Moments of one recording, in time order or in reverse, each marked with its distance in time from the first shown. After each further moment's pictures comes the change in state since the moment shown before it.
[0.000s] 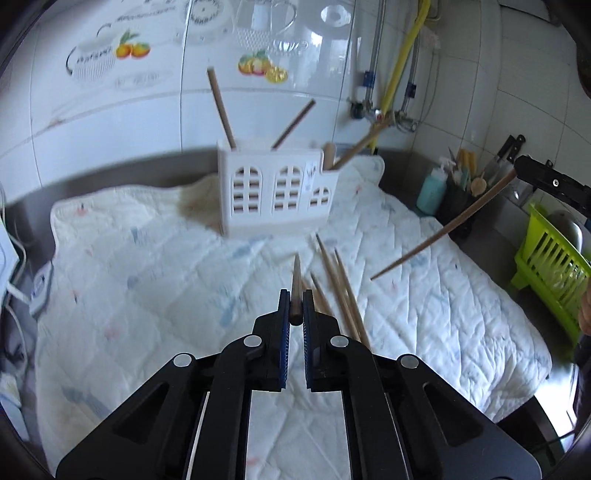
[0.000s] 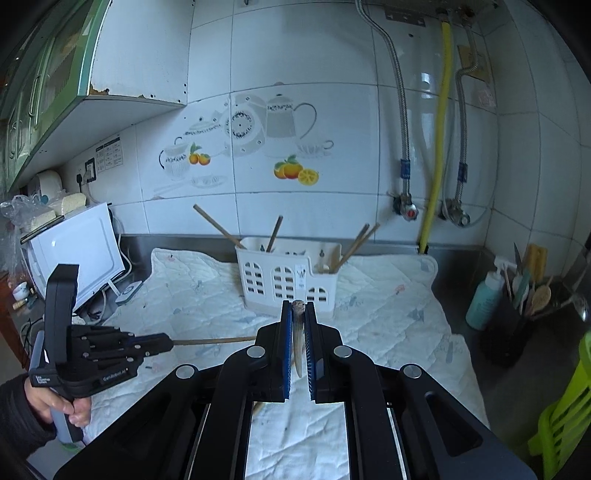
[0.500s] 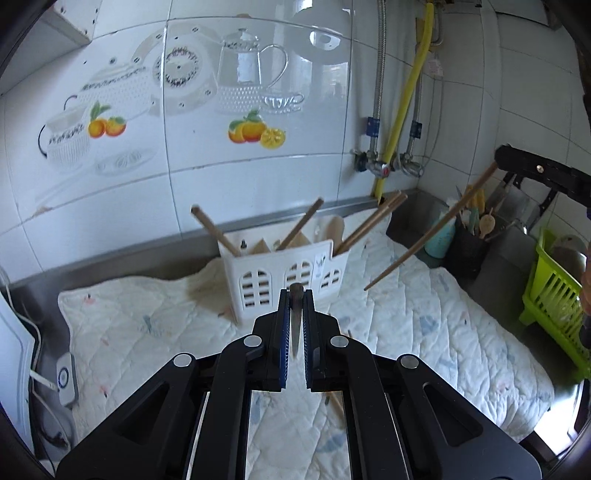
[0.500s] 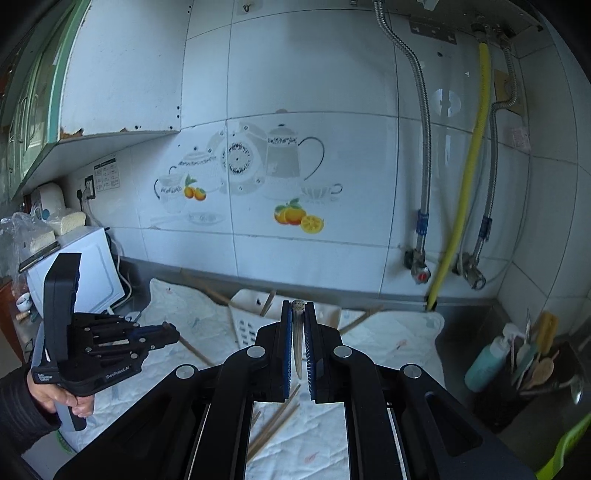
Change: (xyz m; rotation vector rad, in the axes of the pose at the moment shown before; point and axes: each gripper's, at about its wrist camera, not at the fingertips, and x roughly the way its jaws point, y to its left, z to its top) left arm 0.006 0.005 0.109 0.071 -0.063 0.015; right arm 0.038 -0.023 0.102 -0.033 -0.014 0.044
